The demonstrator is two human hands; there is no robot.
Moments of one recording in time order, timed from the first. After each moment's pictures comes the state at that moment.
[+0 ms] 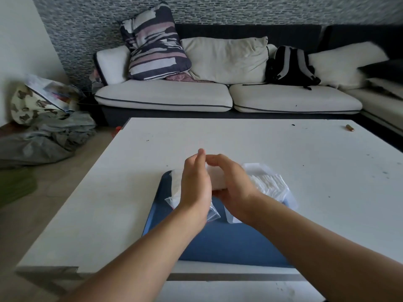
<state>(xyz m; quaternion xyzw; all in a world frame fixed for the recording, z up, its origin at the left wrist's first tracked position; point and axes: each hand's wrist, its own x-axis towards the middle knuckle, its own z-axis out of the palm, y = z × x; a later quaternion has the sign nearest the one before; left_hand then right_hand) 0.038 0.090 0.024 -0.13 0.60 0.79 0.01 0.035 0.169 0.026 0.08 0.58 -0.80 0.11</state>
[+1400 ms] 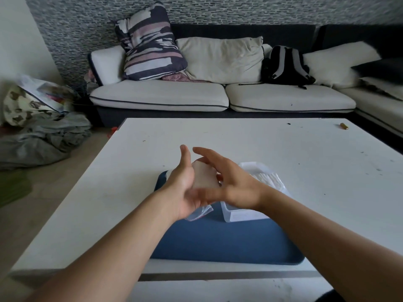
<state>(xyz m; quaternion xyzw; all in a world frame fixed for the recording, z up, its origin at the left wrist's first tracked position) 0.027 0.061 0.037 -0.13 0.57 0.77 0.26 0.035 0.199 0.032 -0.21 0.83 -0.51 0.07</state>
